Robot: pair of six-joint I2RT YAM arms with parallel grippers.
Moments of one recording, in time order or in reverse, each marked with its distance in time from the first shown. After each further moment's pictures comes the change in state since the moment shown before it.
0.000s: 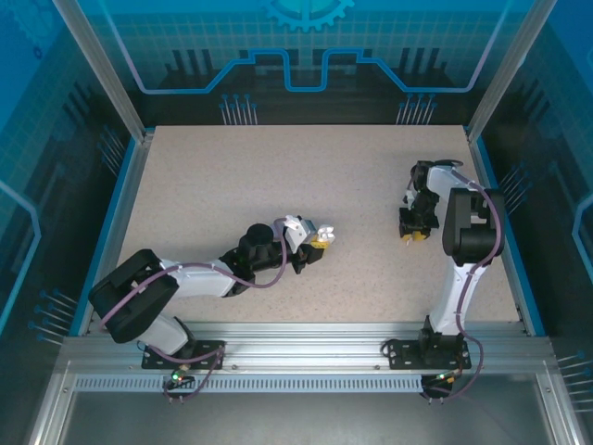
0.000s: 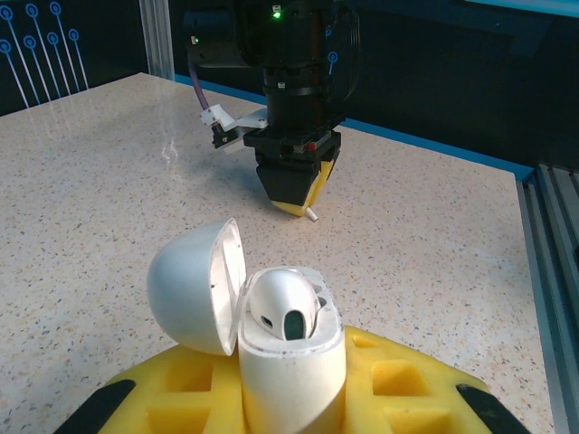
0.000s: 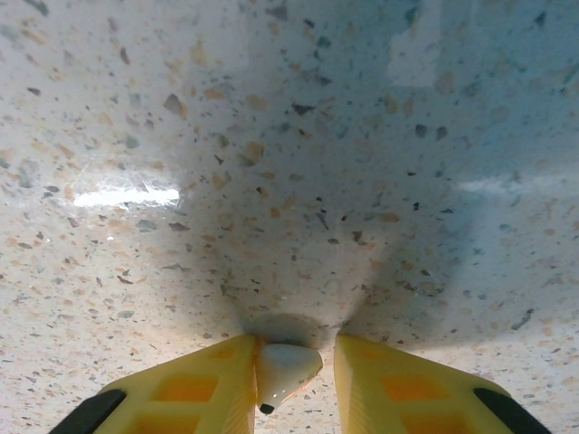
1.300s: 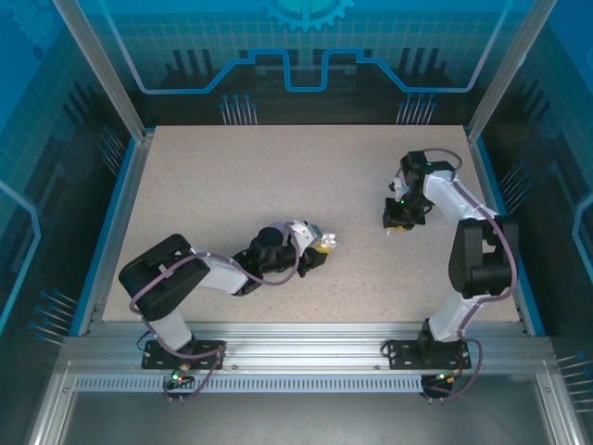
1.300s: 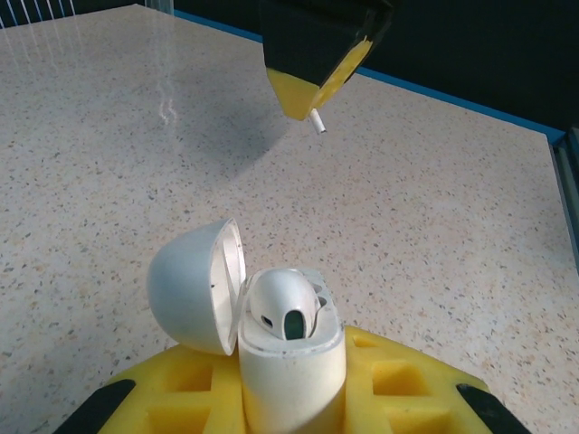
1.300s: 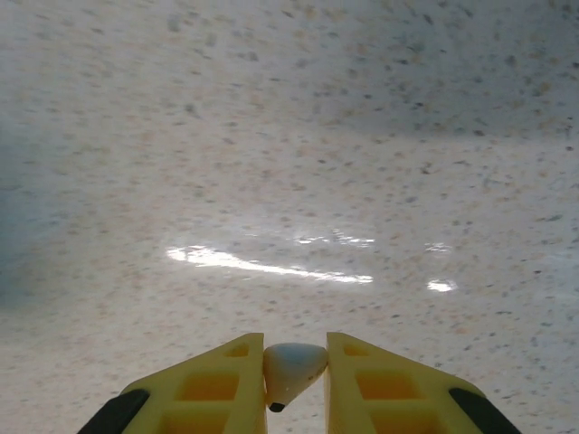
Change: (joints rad) left arm 0.000 0.206 0.021 0.106 -0.007 -0.027; right arm 0.142 -0.317 -0.105 0.067 -0.185 0.119
